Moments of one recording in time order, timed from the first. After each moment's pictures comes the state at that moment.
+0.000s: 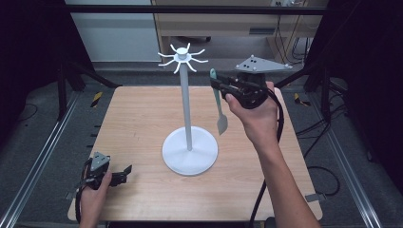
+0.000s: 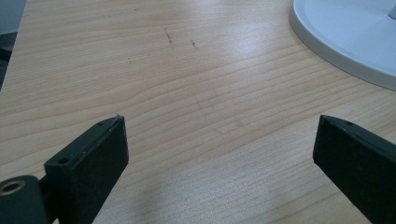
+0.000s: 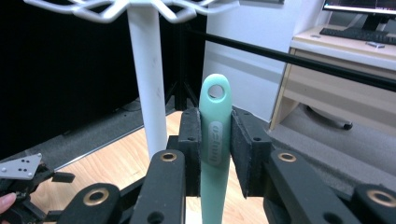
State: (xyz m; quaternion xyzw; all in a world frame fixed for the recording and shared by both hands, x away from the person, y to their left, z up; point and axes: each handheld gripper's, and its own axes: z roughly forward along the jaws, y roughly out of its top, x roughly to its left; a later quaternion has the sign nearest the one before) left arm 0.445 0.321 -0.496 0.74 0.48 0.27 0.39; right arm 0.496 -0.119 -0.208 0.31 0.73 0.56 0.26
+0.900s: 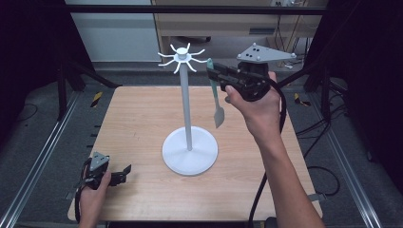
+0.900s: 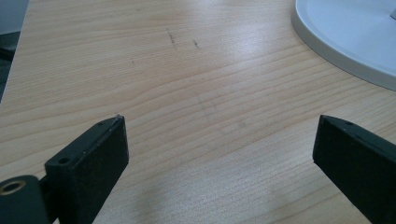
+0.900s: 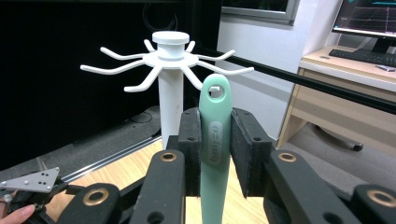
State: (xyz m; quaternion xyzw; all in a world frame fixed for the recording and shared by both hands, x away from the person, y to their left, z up) left arm 0.445 0.323 -0.496 0.74 0.48 0.27 0.39; right arm 0.491 -0.116 -0.182 0.28 0.72 0.58 0.26
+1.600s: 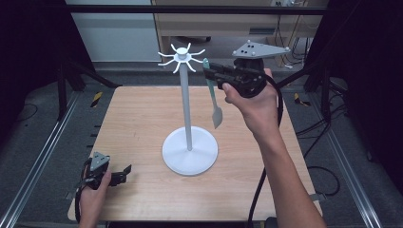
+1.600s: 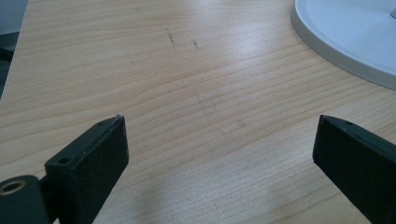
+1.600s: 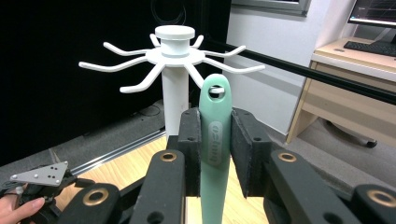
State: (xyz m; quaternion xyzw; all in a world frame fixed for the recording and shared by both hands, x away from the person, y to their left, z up) left arm 0.445 0.322 -0.496 0.74 0.48 0.27 0.39; right arm 0.500 -0.111 -0.180 0.27 0.74 0.57 0.24
